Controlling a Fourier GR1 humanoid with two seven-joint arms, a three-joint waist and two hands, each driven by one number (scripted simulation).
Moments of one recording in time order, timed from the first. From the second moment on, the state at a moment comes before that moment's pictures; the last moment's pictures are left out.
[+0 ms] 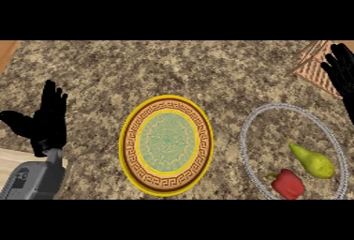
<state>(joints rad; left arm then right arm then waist) -0.21 0.31 -0.03 -1.32 0.36 0.46 -0.05 -0.23 -0.57 -0.02 -1.67 -0.30 -0.02 0.12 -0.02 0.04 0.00</state>
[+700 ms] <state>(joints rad) -0.03 0.49 -0.12 -1.36 0.32 0.21 0.03 -0.05 -0.57 0.28 -1.62 0.19 -0.15 0.11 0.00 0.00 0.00</state>
